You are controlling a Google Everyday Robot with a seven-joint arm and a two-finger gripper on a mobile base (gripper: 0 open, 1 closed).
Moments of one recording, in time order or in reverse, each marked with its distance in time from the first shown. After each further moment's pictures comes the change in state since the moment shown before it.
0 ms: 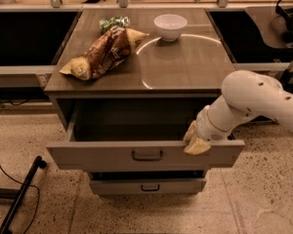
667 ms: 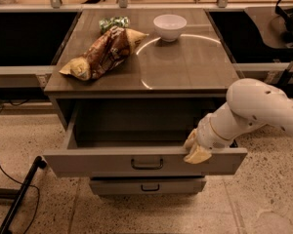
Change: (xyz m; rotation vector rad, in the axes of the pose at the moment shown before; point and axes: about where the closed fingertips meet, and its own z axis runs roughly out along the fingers) arm -0.002 0.031 0.005 -0.048 -0.056 0.014
